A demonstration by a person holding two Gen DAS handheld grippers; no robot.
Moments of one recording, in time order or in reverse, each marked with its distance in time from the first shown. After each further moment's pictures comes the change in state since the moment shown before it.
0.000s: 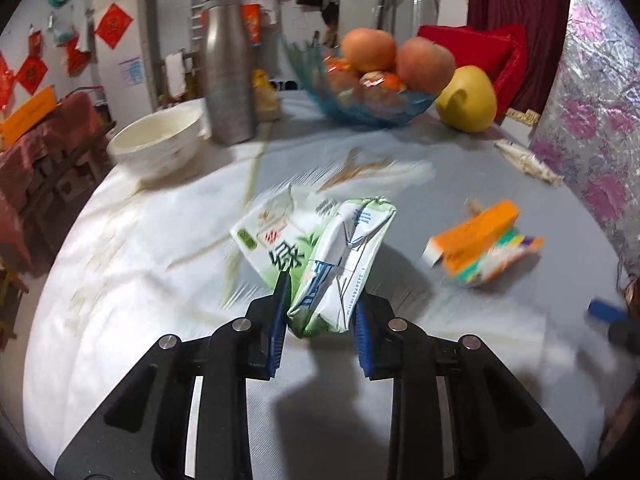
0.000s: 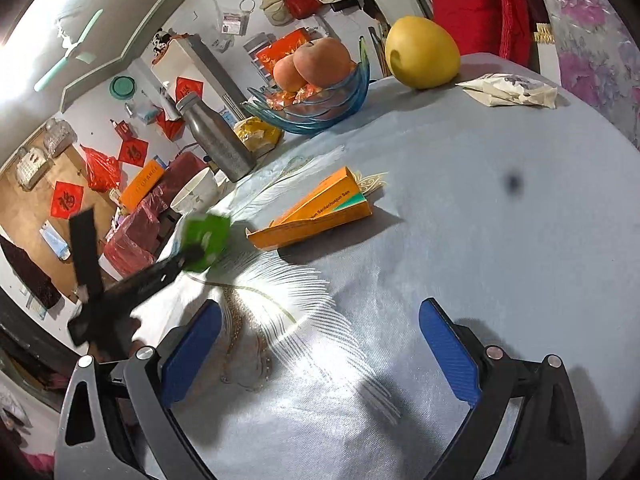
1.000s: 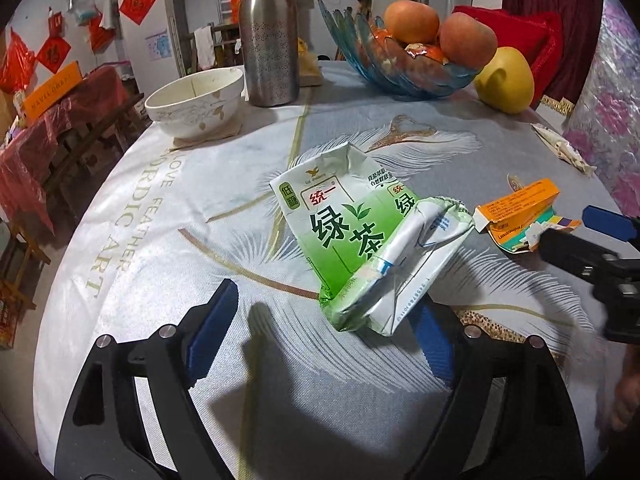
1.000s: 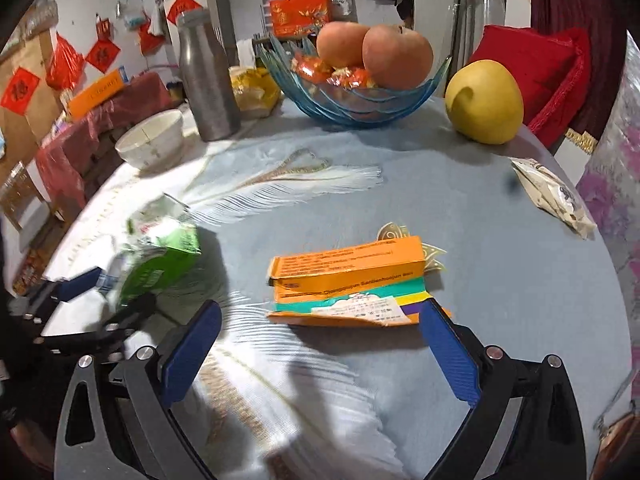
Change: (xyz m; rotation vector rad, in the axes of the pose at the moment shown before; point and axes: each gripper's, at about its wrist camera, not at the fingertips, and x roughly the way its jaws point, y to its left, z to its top) left arm 0.007 0.013 -0.009 -0.046 0.089 0.097; right arm 0.093 0.089 0.053 -0.323 0.117 -0.338
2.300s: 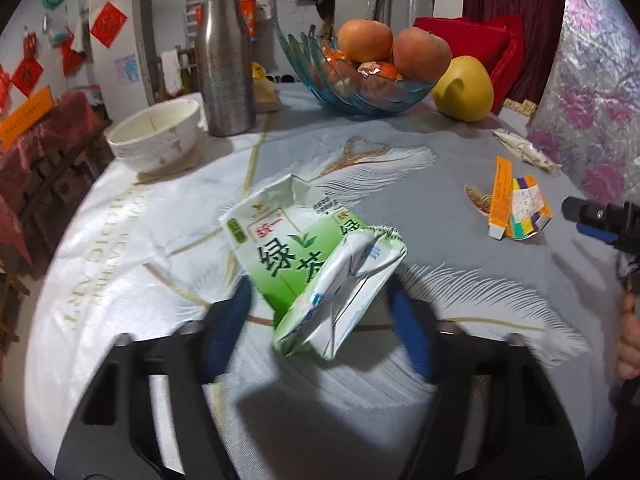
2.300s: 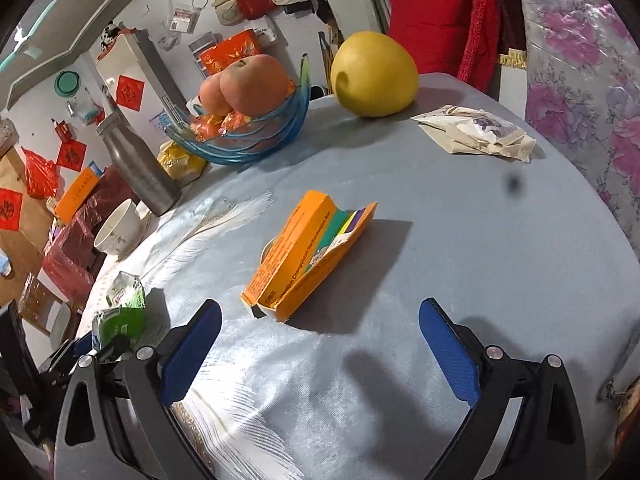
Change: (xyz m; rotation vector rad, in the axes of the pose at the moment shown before) left arm -0.005 -0.015 0.008 0.062 -0.065 -0.124; right arm -0.020 -0.117 -0.026 0.348 -0.081 0.087
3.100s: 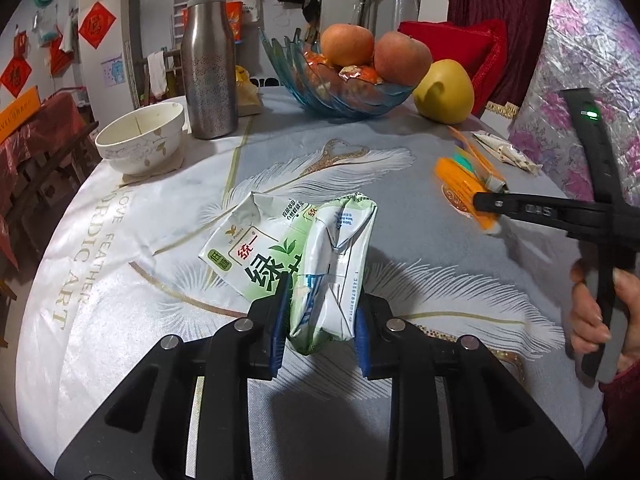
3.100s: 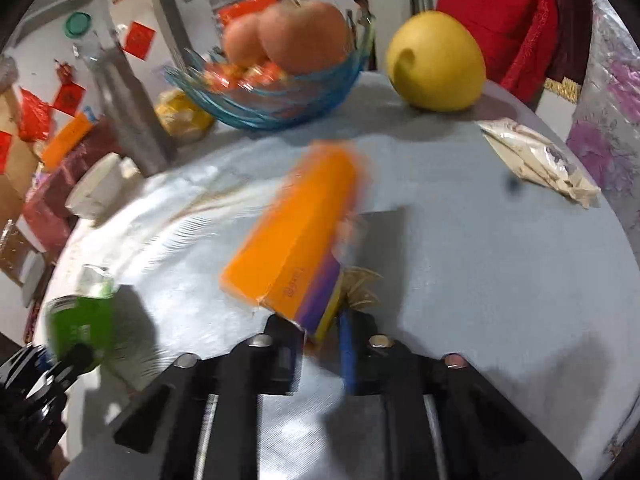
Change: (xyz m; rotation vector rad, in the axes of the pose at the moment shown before) left arm -0.009 -0.006 -0.004 0.008 -0.024 -0.052; right arm 0.056 0.050 0.019 -0.168 0.071 -0.046
